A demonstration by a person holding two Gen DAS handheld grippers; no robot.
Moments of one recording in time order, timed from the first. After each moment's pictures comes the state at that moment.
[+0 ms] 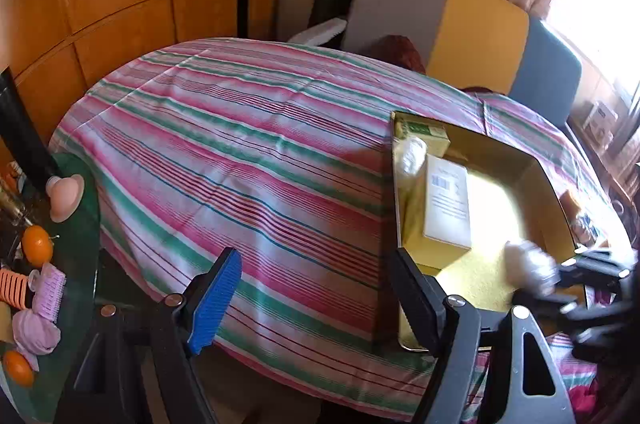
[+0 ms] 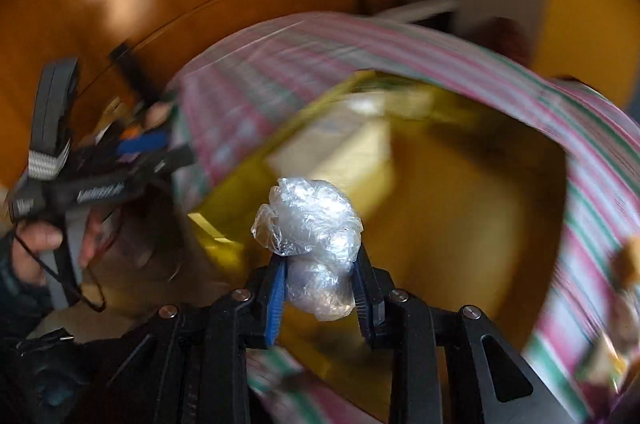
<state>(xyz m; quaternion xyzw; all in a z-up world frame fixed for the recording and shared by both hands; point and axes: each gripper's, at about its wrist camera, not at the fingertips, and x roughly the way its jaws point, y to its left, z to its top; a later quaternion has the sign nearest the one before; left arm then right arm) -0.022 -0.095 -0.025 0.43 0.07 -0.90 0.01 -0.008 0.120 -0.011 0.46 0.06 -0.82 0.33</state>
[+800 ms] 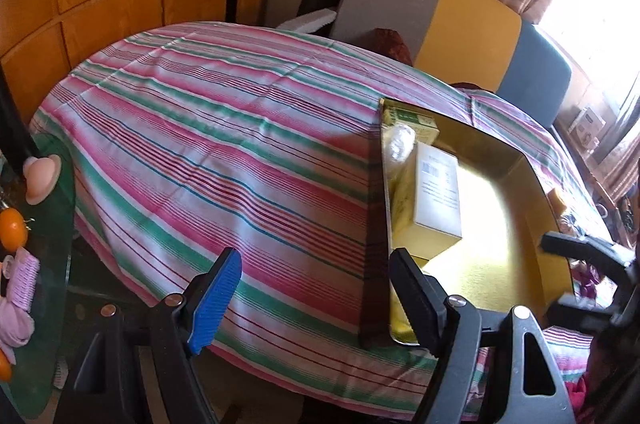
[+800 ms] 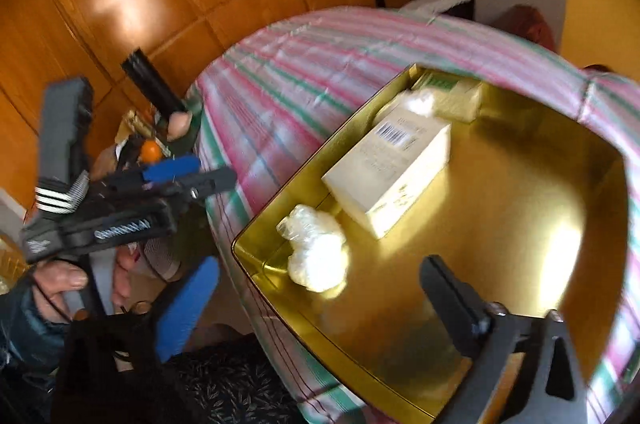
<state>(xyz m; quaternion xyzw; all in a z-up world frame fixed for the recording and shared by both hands) -0.023 -0.093 -0.042 0.44 0.10 -0.89 -0.03 -0.010 0.107 -0.017 0.45 0.00 -0.82 0.34</state>
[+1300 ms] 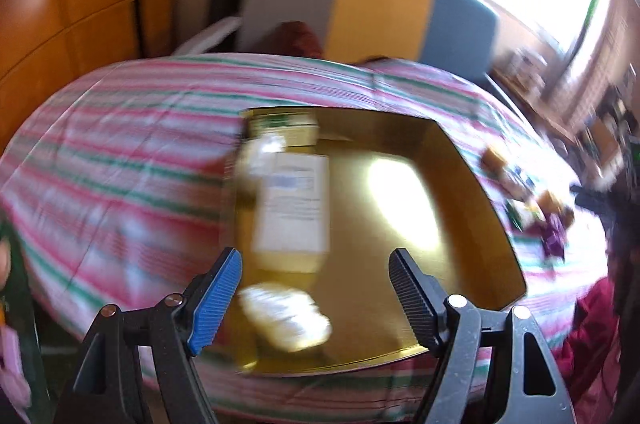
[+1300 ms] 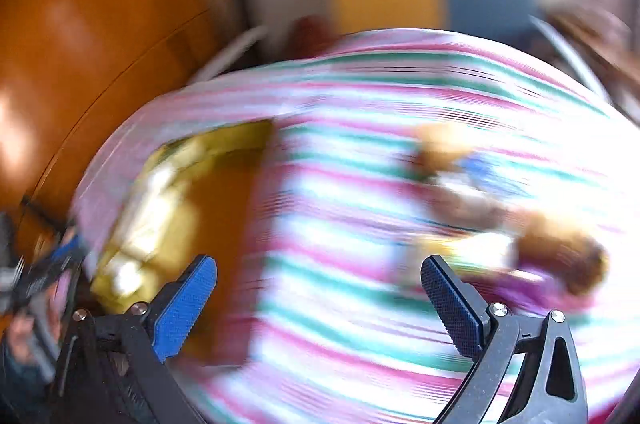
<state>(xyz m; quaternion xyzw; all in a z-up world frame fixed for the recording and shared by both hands) -0.034 0.015 -0.012 0.44 0.00 -0.89 -0.16 0.021 0.379 -0.001 0.44 -0.14 -0.89 0.04</state>
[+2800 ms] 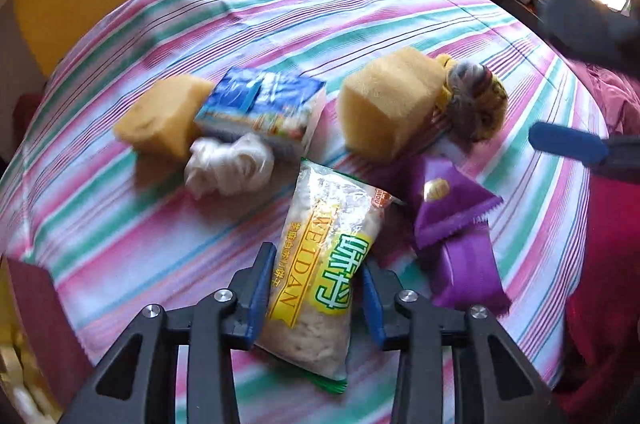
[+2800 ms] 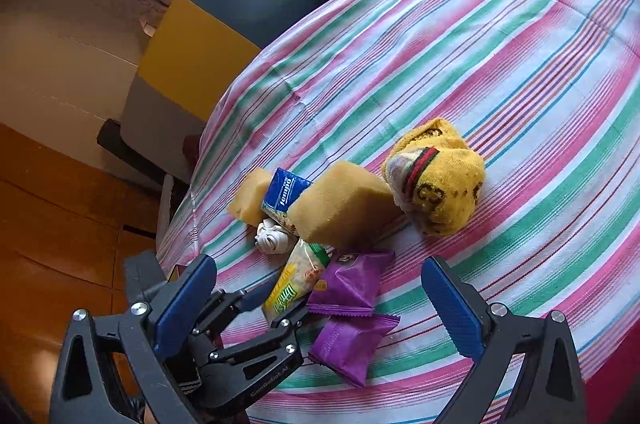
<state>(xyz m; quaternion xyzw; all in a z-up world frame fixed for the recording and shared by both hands) -0.051 0.403 -0.091 0.49 -0.26 -0.73 -0.39 0.075 0.553 -0.060 0.35 -0.46 -0.81 -0.09</state>
